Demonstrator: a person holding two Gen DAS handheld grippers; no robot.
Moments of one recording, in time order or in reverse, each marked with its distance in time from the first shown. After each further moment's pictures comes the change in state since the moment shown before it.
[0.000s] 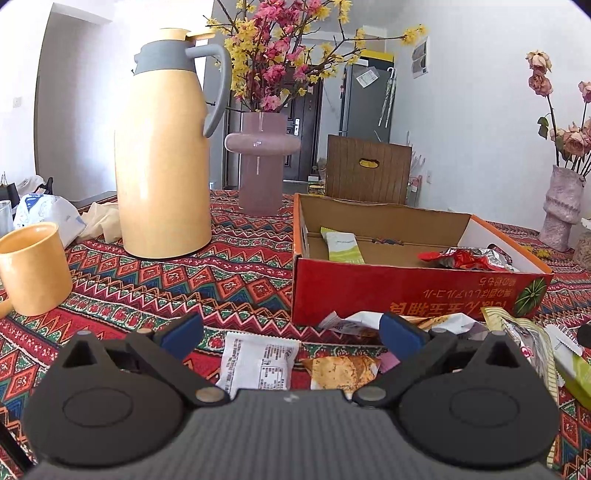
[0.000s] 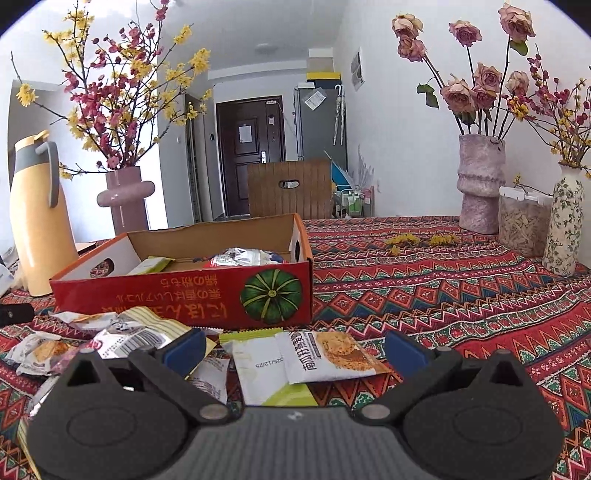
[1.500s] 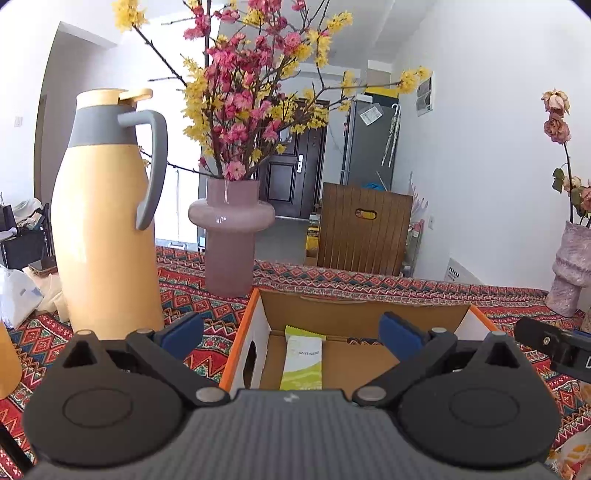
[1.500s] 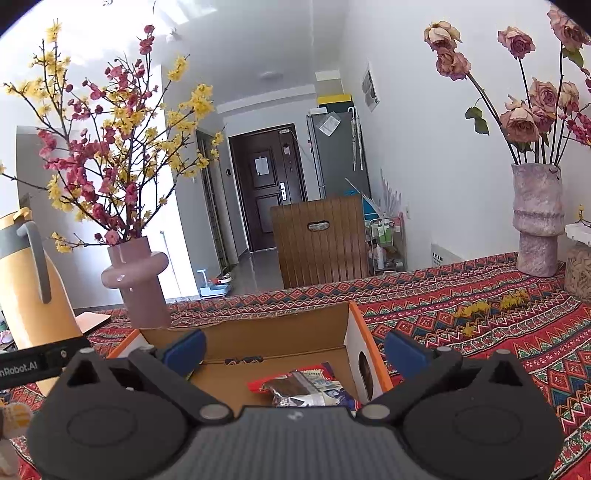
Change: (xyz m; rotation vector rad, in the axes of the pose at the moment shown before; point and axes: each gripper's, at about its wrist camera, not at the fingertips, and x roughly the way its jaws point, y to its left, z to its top) left arm 0.056 -0.059 0.095 -0.032 -0.131 0.018; right arm 0.089 0.034 0.112 0.067 -0.109 0.096
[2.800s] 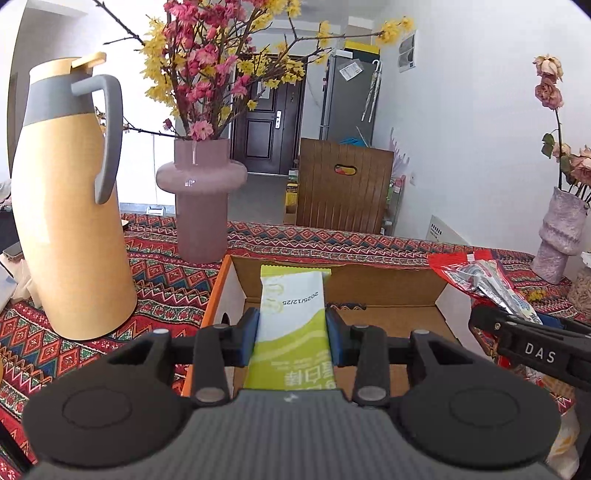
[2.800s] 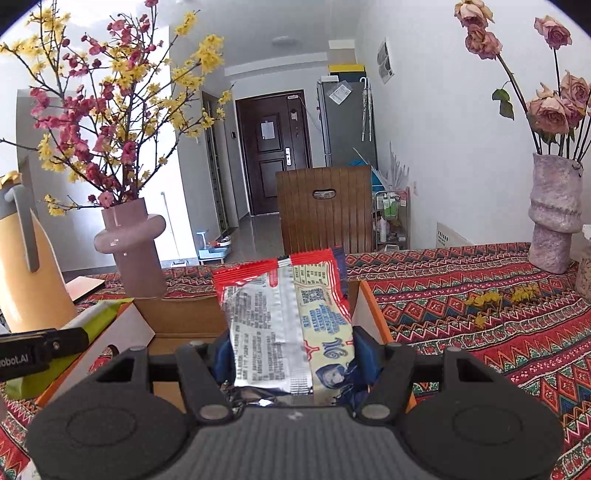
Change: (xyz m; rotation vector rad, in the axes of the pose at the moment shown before) left arm 0.033 -0.007 0.000 0.031 0.176 -0.062; right arm 0.044 0.008 -0.003 -0.048 0.140 -0.008
